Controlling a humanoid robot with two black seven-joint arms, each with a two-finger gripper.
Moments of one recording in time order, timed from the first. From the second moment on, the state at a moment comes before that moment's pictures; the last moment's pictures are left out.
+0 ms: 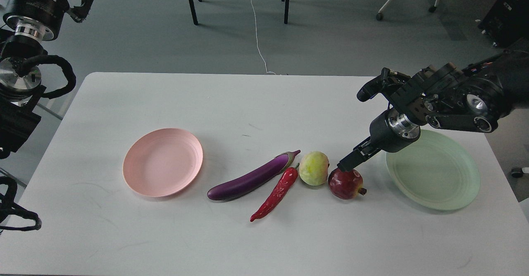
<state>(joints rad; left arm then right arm) -0.99 0.45 -0.79 -0.45 -0.25 -0.49 -0.28 1.74 -0.25 -1.11 1.16 -0.86 0.34 0.49</state>
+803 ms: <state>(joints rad) -1.00 0.44 -0.80 -0.45 -0.25 -0.49 -0.29 1.64 -0.20 -1.11 1.13 -0.86 0.31 0.49</state>
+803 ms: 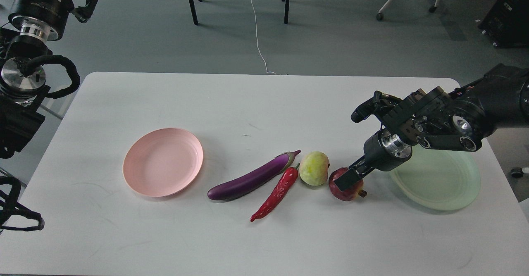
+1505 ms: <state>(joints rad) -0.99 0.46 -0.79 -0.45 -0.25 -0.49 -0.29 1.61 -0.15 -1.11 1.11 -0.87 0.30 0.49</state>
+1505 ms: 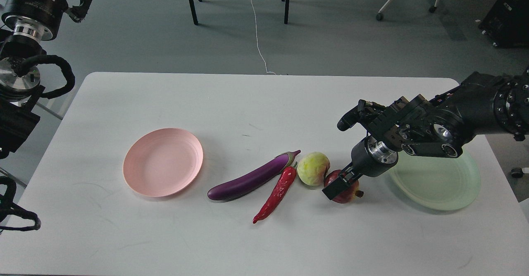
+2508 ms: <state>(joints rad) -0.99 0.48 -0.79 -0.44 -0.25 -0.49 -0.29 1.64 -0.16 -1.11 1.12 -0.87 0.30 0.49</state>
